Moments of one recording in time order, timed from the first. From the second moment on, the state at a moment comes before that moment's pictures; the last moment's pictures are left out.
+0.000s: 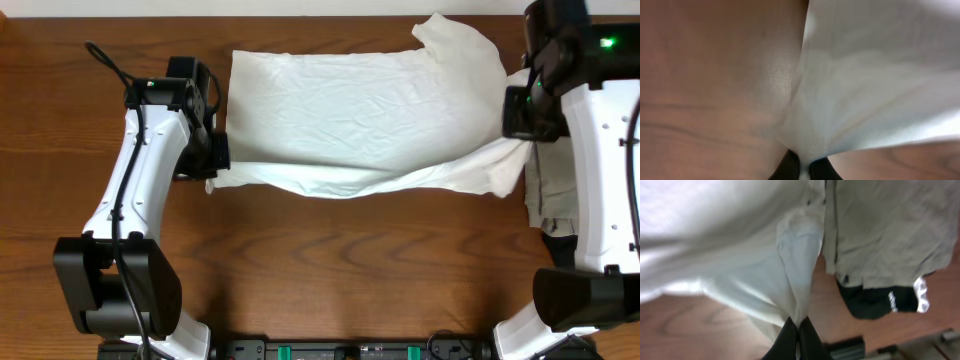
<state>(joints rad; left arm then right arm) -0.04 1.75 1.48 -1.34 -0.03 -0.17 0.06 1.78 2.00 -1.70 0.22 0.24</state>
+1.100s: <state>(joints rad) 0.02 1.68 1.24 -1.42 -0.03 -0.25 -0.02 1.49 1.33 -1.55 0.16 0.22</state>
